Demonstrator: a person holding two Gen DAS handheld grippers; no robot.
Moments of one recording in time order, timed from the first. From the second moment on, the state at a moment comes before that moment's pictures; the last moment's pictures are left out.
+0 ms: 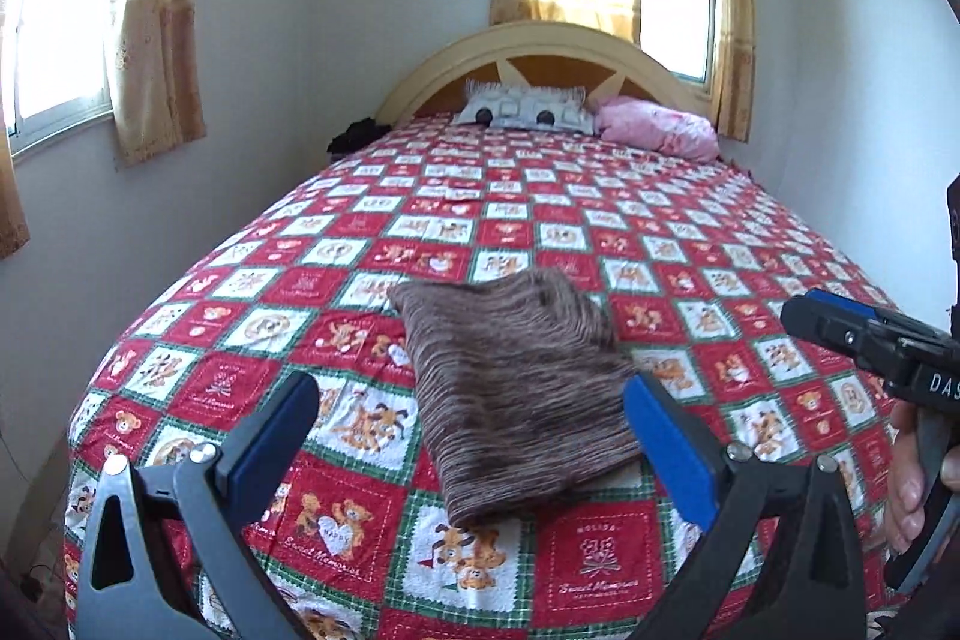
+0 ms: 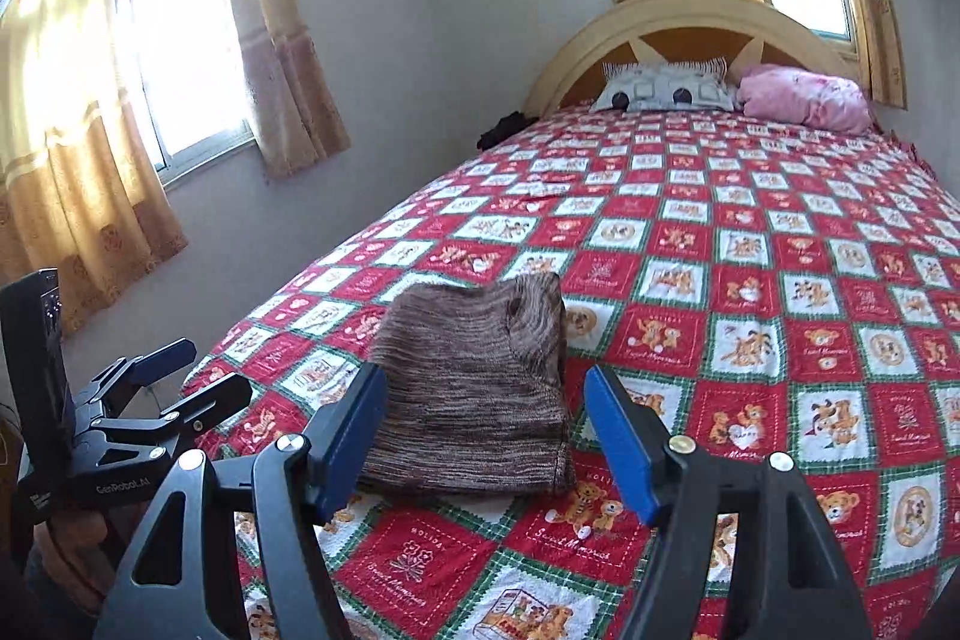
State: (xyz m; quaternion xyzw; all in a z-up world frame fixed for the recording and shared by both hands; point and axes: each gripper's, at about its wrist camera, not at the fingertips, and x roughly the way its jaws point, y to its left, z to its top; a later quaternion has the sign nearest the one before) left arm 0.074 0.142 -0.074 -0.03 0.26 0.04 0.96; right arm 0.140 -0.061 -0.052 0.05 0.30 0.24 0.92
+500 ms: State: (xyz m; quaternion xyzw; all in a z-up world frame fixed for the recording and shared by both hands) left arm 0.062 0.140 -0.060 -0.03 0.24 0.04 0.97; right arm 0.109 -0.052 -0.027 0.01 0.25 0.24 0.94
